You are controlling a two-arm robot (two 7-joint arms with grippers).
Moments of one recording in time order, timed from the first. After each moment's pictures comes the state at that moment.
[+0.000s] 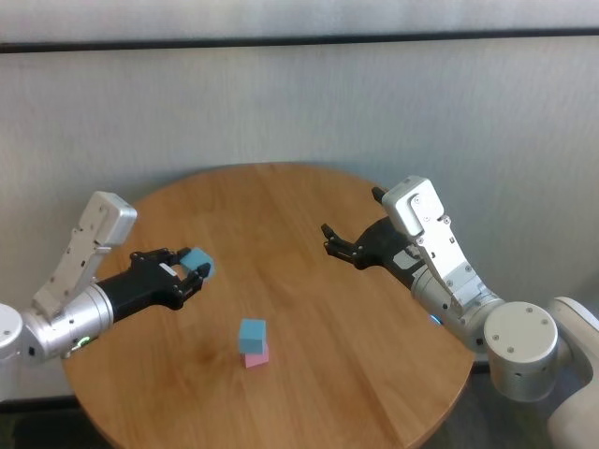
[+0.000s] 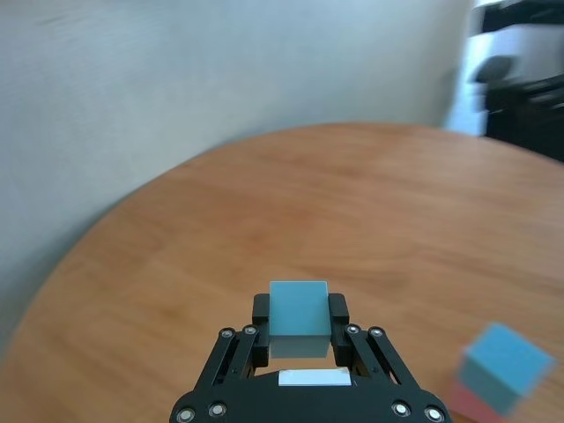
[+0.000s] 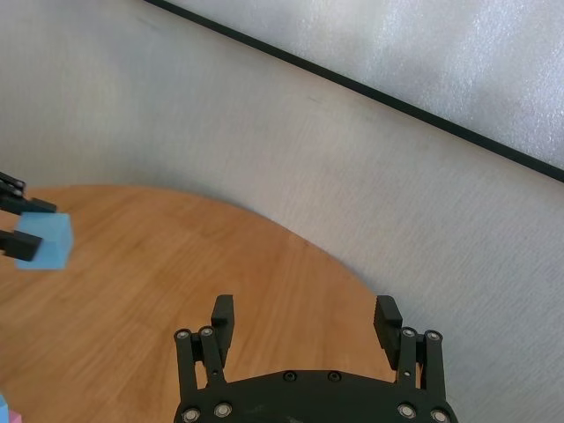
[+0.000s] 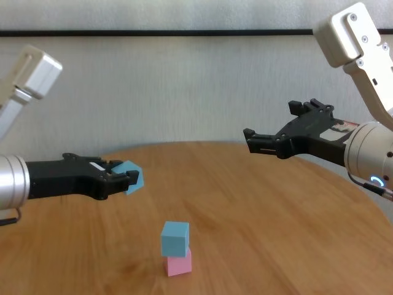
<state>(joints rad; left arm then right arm) -0.42 0.36 0.32 -1.12 -0.21 0.00 -0.59 0.39 0.32 -0.51 -1.34 0.06 0.03 0.12</state>
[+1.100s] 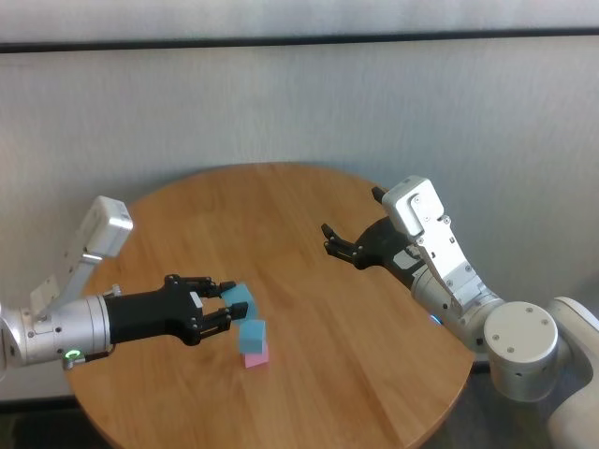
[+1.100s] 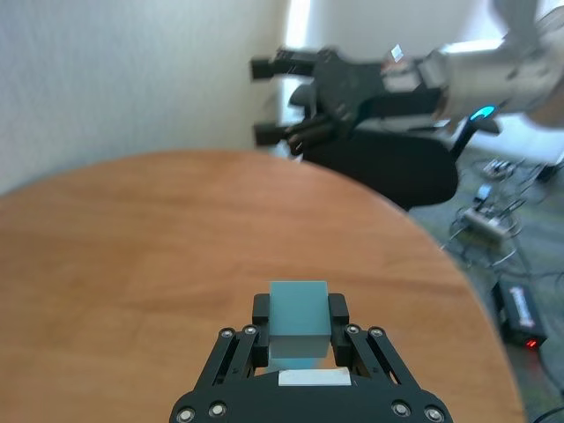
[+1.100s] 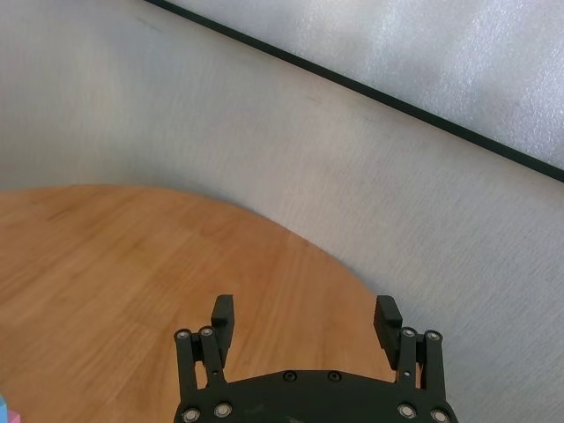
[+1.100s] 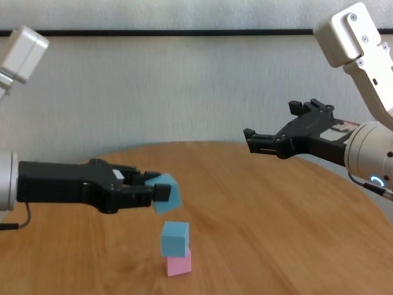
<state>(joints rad) -0.45 0.46 0.42 -1.17 -0.39 0.01 -0.96 0.39 0.32 -0.51 -1.34 0.06 0.03 0.12</state>
